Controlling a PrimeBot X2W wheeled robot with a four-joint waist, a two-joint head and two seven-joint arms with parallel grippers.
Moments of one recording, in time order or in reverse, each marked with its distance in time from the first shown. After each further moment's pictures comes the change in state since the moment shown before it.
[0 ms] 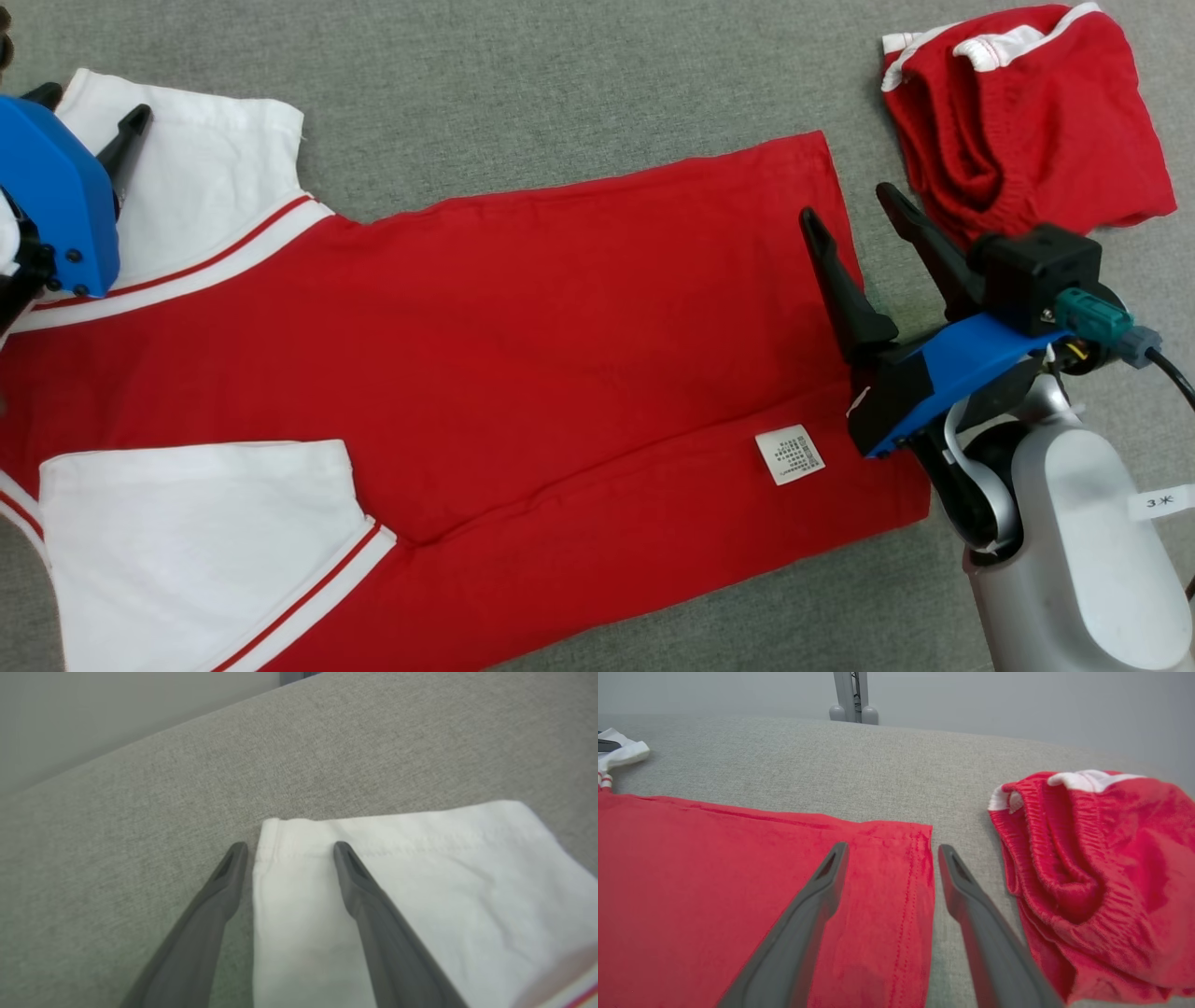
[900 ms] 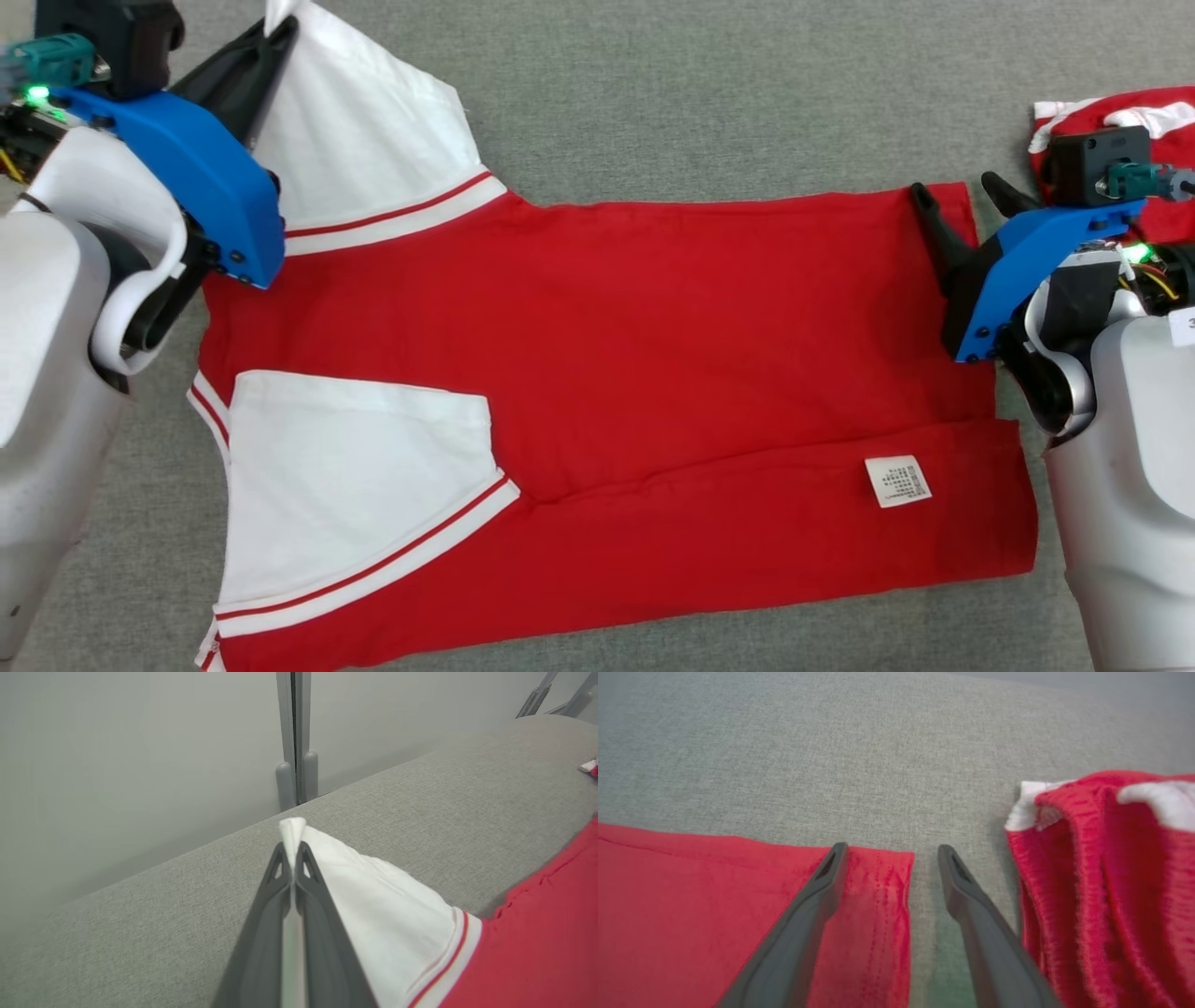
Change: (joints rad) left arm -0.048 -0.096 -0.158 -0.067 -0.033 0.000 -0.332; right arm -0.234 -0.091 -0.128 0.398 -0.022 0.000 0.162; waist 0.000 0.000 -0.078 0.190
